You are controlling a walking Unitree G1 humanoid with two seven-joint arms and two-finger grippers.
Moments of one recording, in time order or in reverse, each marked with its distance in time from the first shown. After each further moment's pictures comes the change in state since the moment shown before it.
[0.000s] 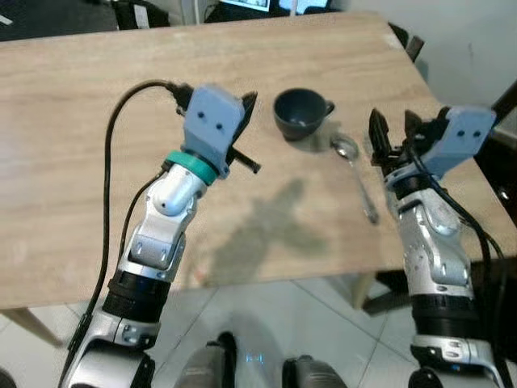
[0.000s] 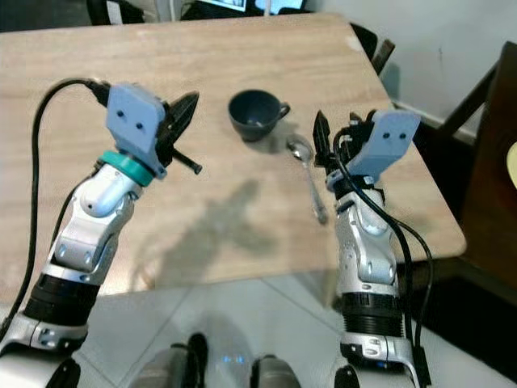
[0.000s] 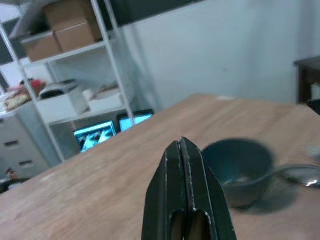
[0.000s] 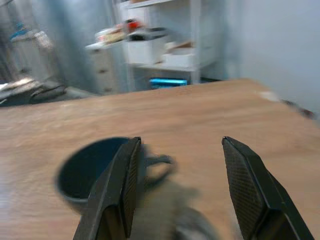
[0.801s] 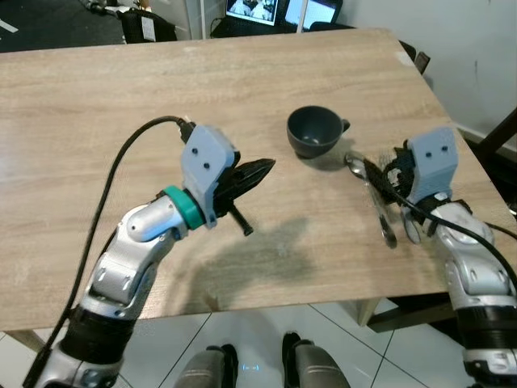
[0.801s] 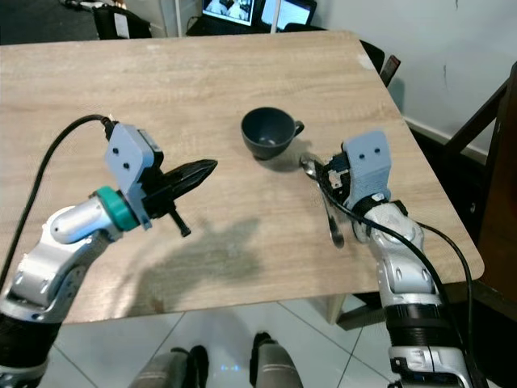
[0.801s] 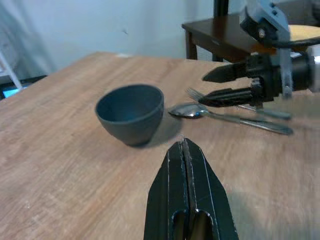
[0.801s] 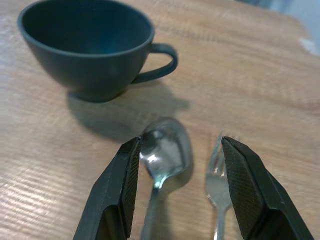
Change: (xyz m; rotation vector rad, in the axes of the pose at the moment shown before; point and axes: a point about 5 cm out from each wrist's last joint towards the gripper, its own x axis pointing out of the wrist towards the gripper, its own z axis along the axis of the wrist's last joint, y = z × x) left arm -0.051 -0.017 0.000 -0.155 0.174 -0.458; right arm -0.029 -0.049 -0.027 -0.309 0.393 0.168
